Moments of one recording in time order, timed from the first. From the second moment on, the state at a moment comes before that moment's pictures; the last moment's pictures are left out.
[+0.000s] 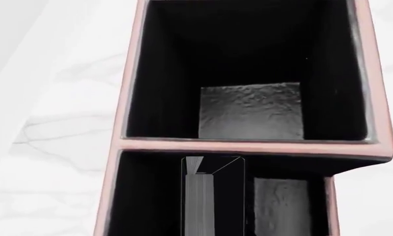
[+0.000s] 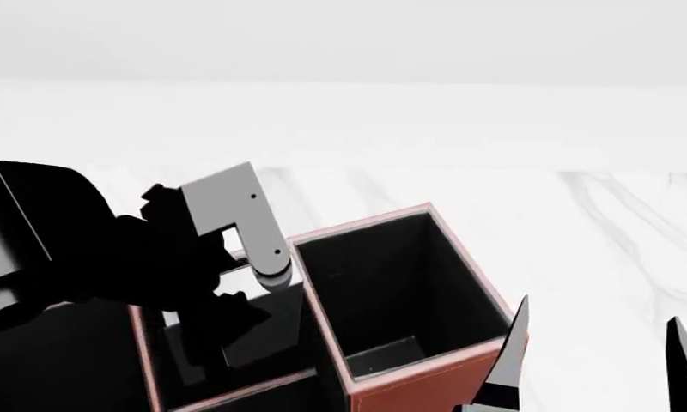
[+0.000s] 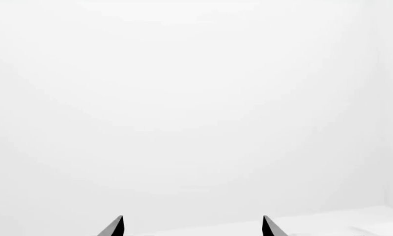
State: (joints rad) left arm -1.54 -0.35 1.44 -0.34 -0.92 -0.90 0.40; right arm -0.09 0.47 -0.09 -0.82 0.41 0.26 0.55
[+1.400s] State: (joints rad) left arm -1.39 -0.26 1.51 -0.64 -0.77 -0.65 0.49; right arm -0.09 0.47 -0.12 -0.76 0.40 0.23 0.54
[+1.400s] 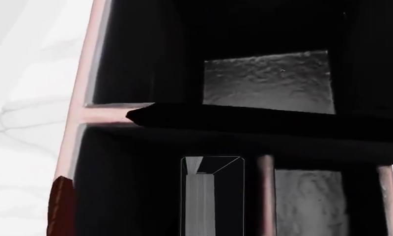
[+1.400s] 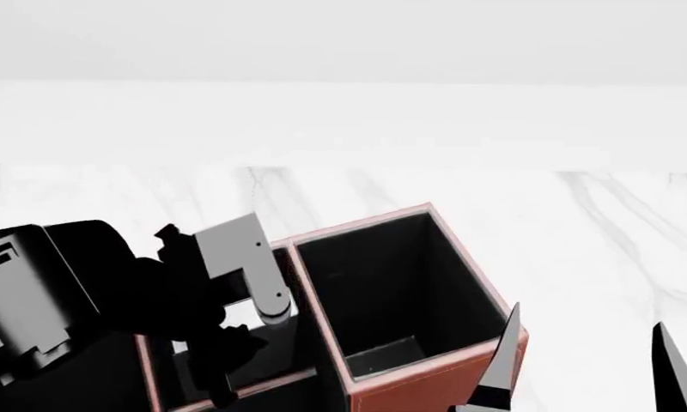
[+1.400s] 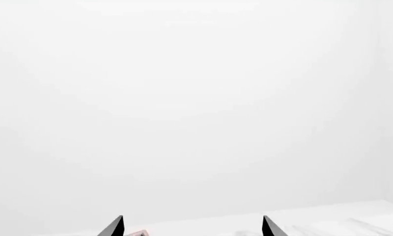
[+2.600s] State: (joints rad) left arm -1.33 -0.21 1.51 -0.82 -0.71 -0.53 0.64; right arm -0.08 0.48 -0.14 -0.72 0.40 0.22 0.55
